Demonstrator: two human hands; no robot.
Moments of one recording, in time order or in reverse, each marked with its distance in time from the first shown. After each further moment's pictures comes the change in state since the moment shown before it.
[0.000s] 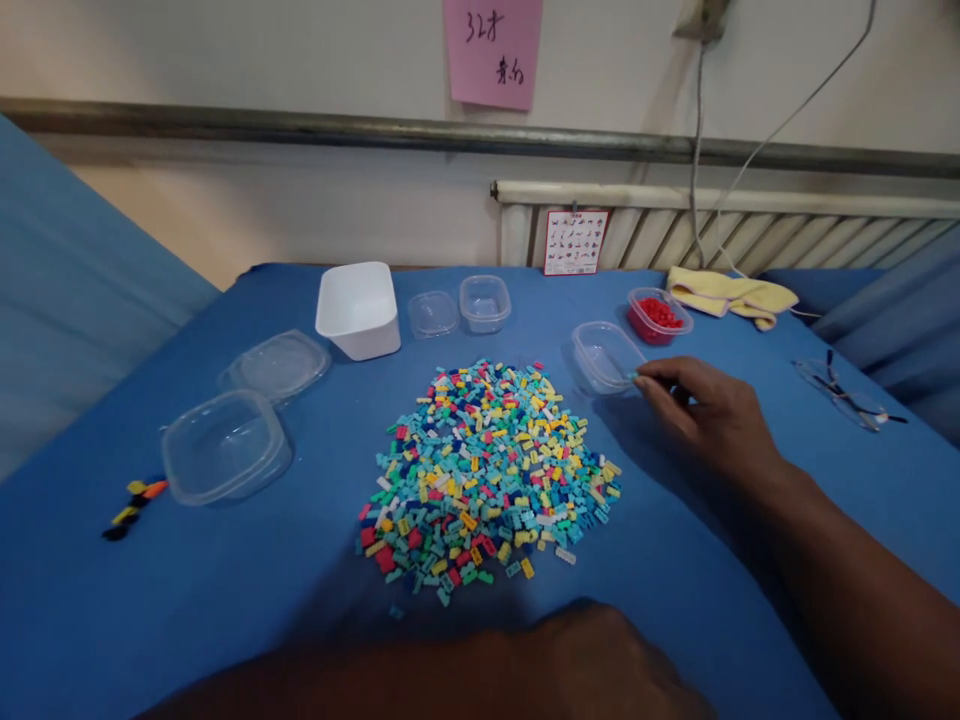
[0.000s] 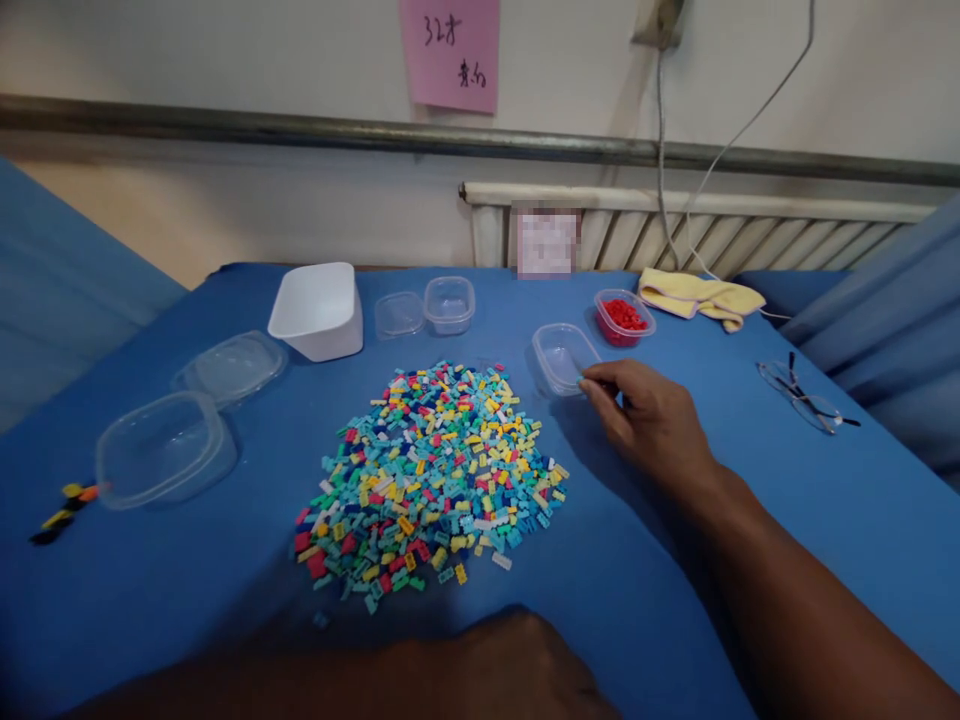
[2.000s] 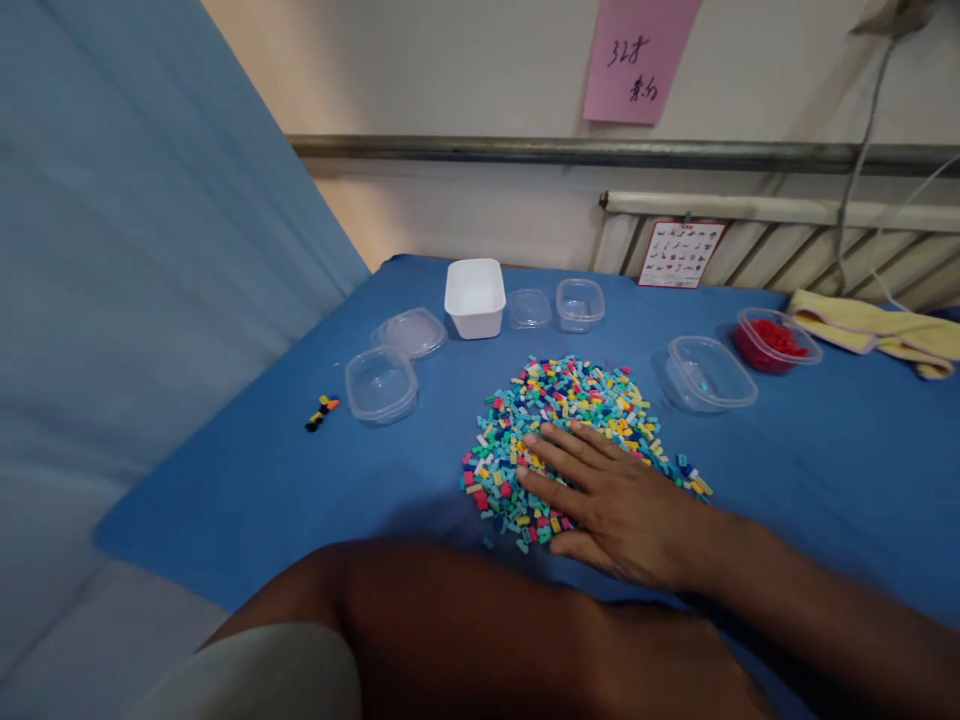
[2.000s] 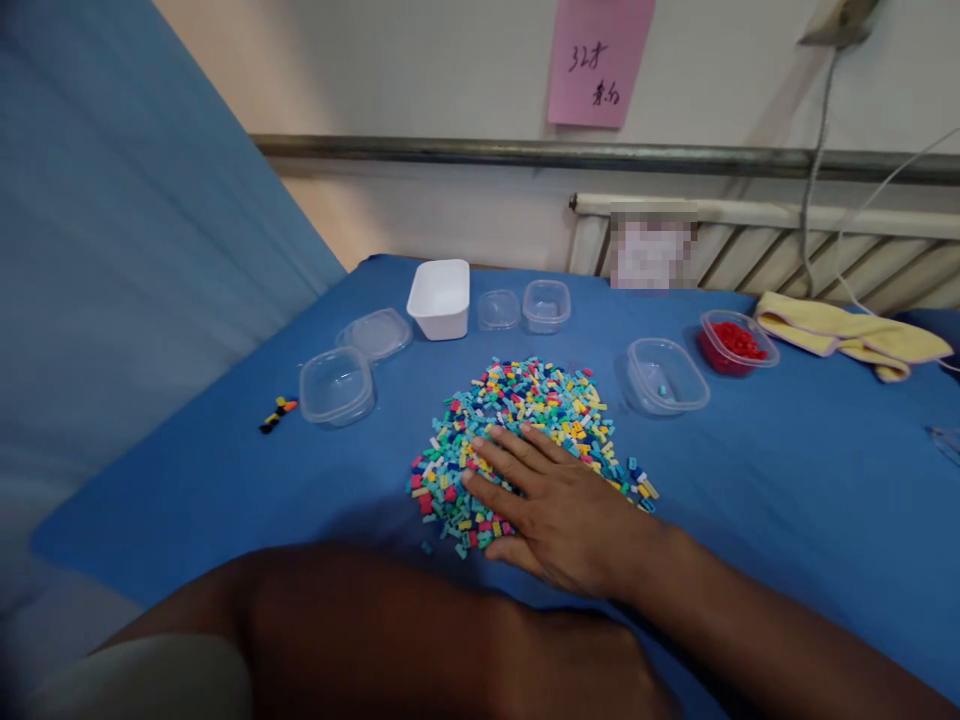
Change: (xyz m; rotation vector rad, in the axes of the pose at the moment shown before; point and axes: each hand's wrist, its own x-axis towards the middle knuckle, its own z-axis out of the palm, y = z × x) left_hand 0.010 0.046 -0.030 0.280 0.076 -0.269; right_hand -0.023 -0.130 0.069 0.141 -0.658 -0.736
